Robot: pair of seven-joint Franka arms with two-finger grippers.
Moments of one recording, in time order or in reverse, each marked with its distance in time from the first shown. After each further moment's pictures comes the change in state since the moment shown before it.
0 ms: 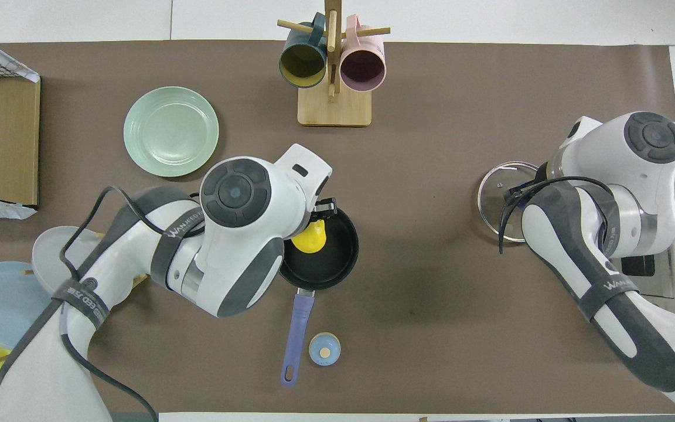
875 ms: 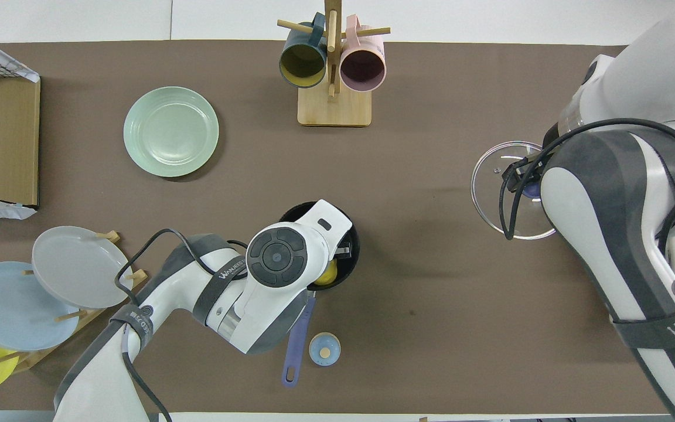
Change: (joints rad) left arm -0.079 0.016 0.014 -0.102 0.021 0.117 -0.031; right arm 0.063 -0.029 0.037 0.363 0.007 -0.459 0.066
